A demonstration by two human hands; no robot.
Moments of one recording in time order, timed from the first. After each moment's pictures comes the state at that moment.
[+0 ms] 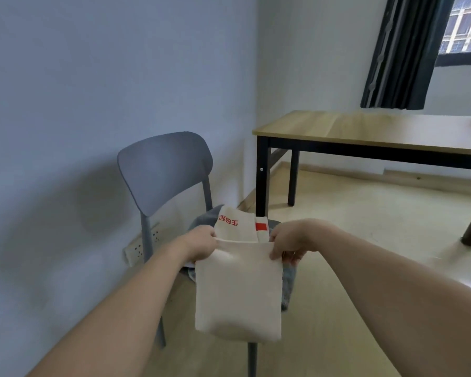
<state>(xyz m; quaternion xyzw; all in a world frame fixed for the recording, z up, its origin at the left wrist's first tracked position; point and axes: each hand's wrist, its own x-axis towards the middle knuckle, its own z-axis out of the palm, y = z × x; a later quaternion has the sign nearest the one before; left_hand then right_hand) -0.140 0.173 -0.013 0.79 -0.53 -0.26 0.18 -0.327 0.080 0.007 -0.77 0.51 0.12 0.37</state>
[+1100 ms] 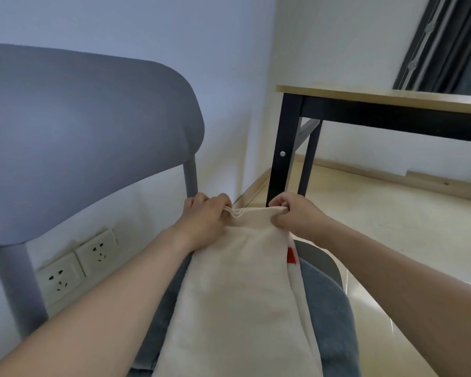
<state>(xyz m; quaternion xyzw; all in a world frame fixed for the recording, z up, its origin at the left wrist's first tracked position) -0.027 -0.095 -0.147 0.72 -0.65 -0.05 0.25 -0.222 -0.162 -0.114 -0.80 0.48 -0.20 0.31</state>
